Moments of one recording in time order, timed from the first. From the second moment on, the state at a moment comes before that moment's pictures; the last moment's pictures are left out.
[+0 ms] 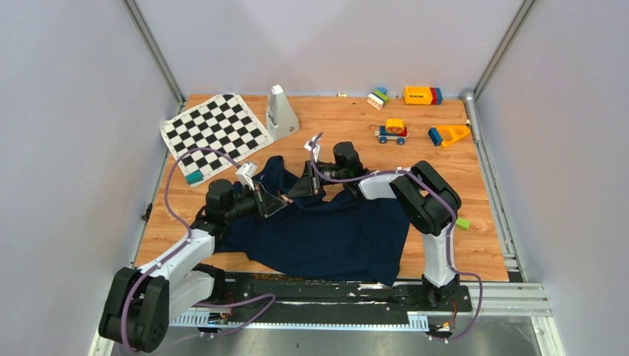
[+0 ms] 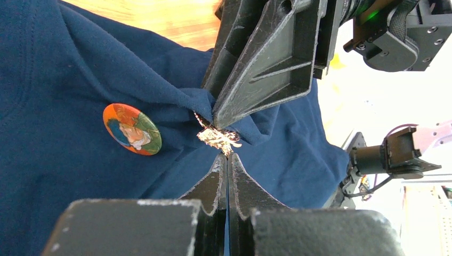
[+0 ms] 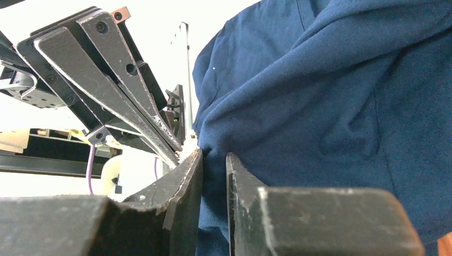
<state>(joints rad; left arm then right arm) -0.28 1.01 0.30 0.35 0.63 -0.55 0.65 2.03 1.07 0.69 -0.93 0.75</state>
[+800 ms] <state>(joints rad) -0.29 0.97 0.30 0.30 0.50 -0.52 0.70 1.94 1.00 0.58 -0.74 0.60</state>
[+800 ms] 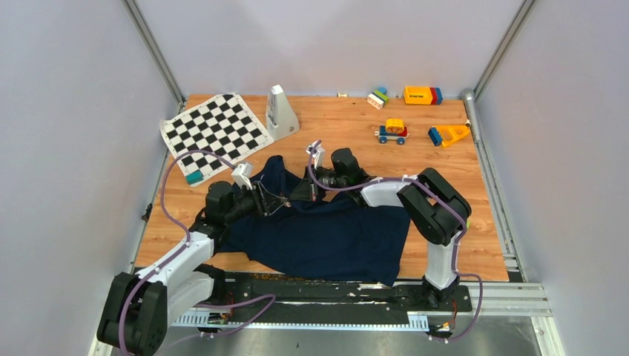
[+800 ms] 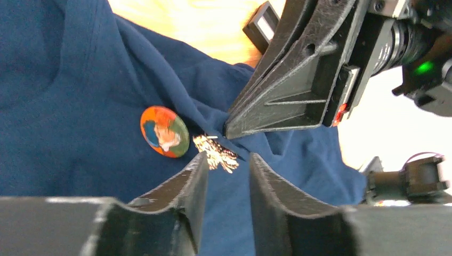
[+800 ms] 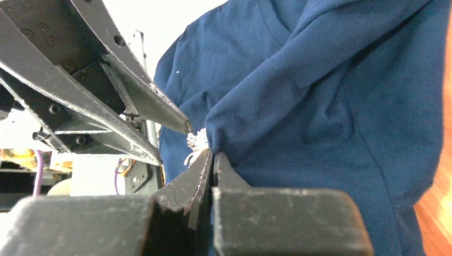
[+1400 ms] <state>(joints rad) -0.29 0.84 0.13 0.45 0.42 -0.85 0.77 1.83 0.93 0.57 -0.46 0.57</state>
